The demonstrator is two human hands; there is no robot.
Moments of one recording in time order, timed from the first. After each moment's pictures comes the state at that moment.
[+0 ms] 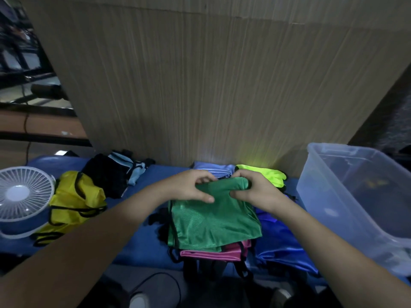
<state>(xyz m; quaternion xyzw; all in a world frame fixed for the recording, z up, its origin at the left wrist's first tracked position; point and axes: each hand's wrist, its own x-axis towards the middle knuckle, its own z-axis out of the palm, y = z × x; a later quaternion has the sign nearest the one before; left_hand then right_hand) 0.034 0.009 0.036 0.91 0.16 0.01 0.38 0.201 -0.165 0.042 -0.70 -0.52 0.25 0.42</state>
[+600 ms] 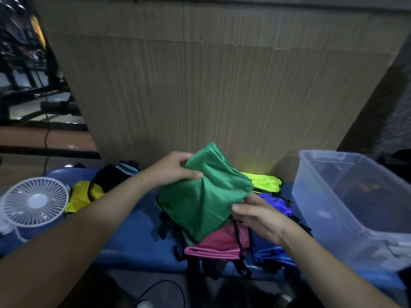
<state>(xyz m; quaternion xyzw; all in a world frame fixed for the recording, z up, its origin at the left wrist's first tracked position) -0.013 -0.008 0.115 0.83 0.20 0.15 0.50 0.161 -0.210 0.038 -0.47 -0.36 0.53 0.61</state>
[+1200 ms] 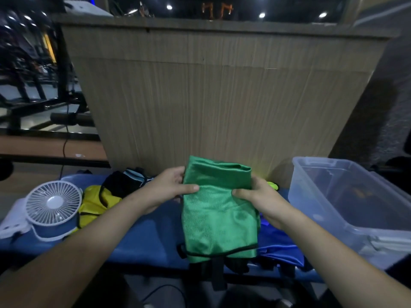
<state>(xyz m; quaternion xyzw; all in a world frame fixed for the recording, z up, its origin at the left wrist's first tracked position) -0.052 -0.044 0.106 0.76 0.18 0.17 0.60 0.148 -0.220 0.097 -0.63 -0.42 0.34 0.56</state>
